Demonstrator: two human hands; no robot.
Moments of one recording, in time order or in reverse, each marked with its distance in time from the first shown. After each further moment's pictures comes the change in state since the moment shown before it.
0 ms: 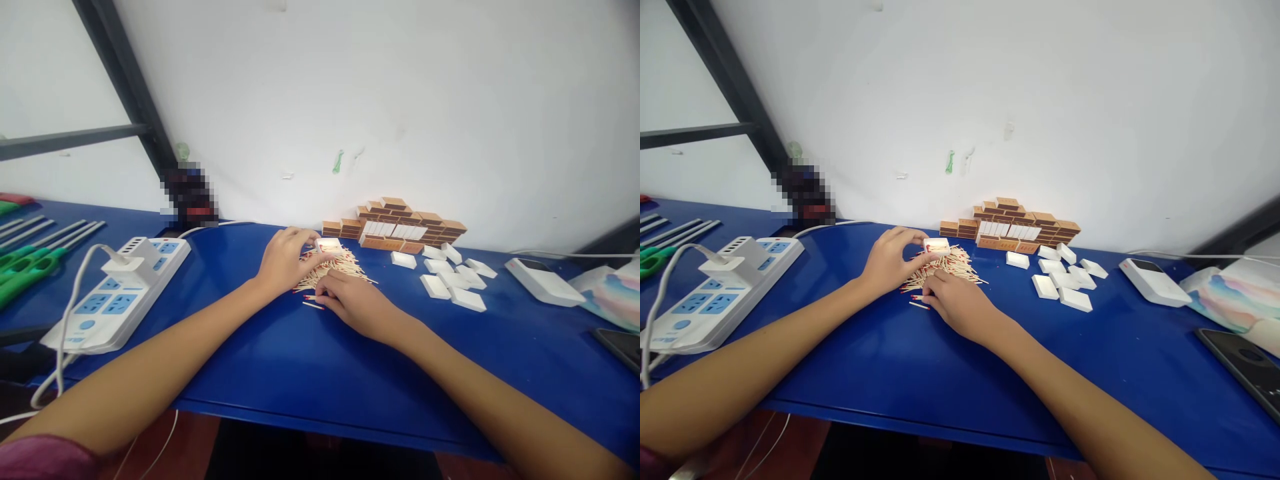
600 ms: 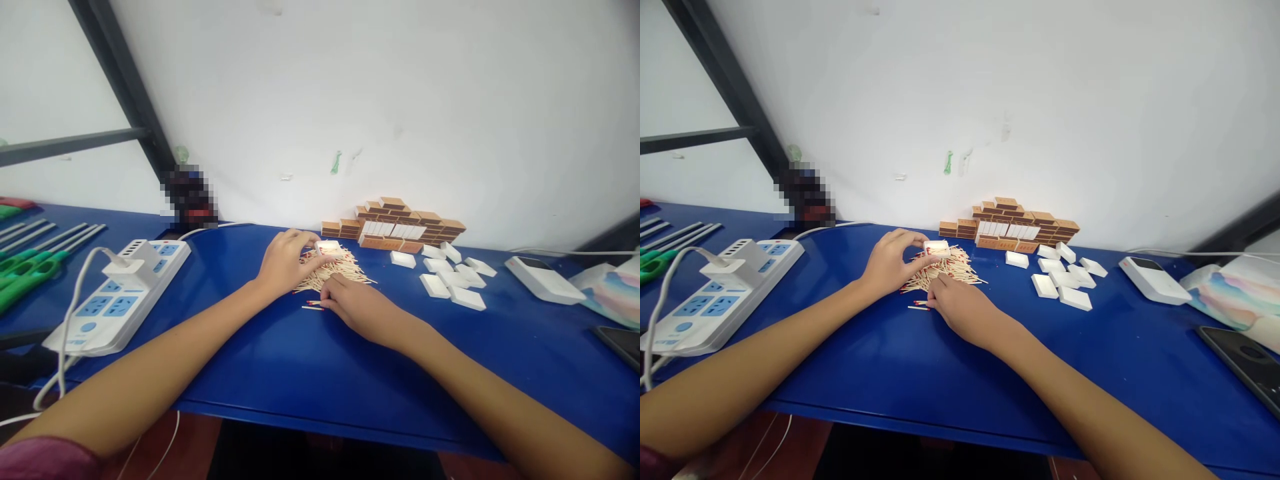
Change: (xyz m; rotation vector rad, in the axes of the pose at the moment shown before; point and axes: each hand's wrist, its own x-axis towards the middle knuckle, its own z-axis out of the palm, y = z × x) left_hand -0.001 0.000 0.001 -0.010 -0.024 0.001; right_hand -0.005 0.000 0.000 -0.063 -0.096 0.051
